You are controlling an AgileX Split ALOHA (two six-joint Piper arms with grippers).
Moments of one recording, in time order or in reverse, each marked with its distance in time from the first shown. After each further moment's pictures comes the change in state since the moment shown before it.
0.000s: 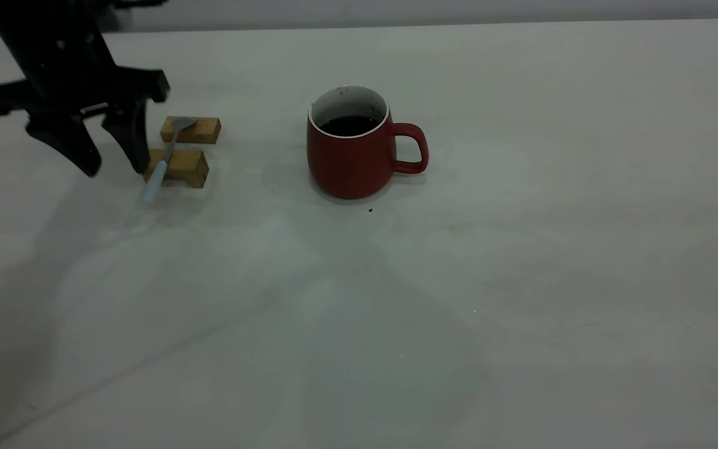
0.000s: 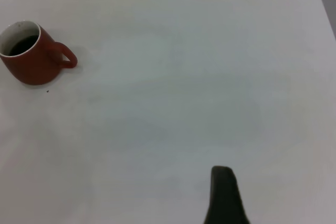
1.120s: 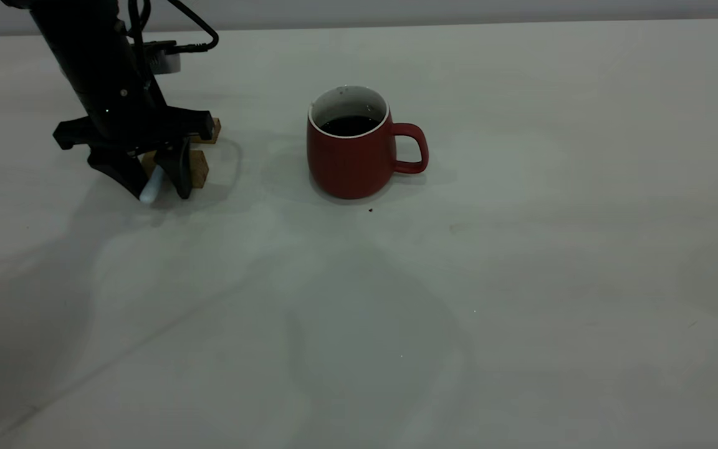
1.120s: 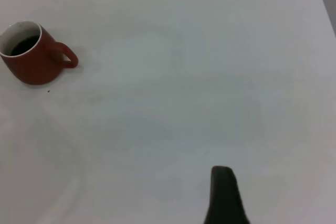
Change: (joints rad) left arm -0.027 0.185 -0.137 -0.018 -0.065 0.003; right arm 0.000 0.000 0.000 0.002 0.001 0.000
